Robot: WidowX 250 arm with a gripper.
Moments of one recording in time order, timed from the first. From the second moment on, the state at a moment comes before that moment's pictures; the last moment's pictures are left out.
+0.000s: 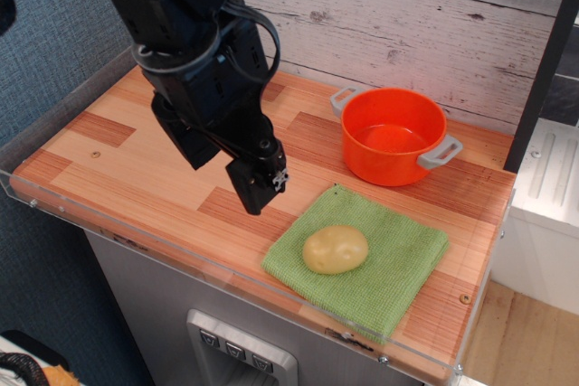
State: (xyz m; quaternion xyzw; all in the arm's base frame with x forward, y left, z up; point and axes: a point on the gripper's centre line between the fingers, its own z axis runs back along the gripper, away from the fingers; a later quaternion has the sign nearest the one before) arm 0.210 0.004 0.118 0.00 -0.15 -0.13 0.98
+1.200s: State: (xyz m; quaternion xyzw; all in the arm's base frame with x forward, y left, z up) arm 0.301 -0.002 0.110 -0.06 -0.13 0.25 0.96
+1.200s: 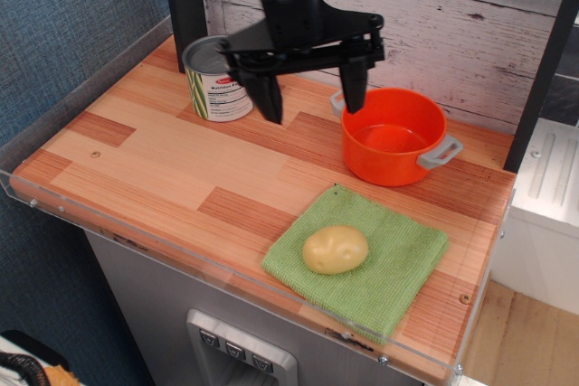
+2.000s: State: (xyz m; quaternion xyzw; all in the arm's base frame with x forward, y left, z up) arm 0.360 -0.005 0.044 -0.01 -0.10 0.38 0.92
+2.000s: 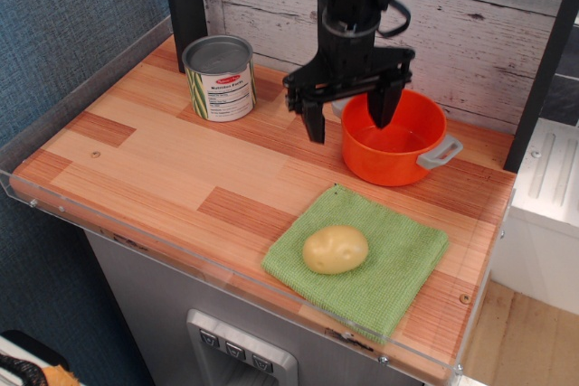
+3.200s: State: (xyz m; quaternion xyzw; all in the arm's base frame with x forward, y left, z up) arm 0.351 0.000 0.035 -0.06 -0.08 0.37 0.92
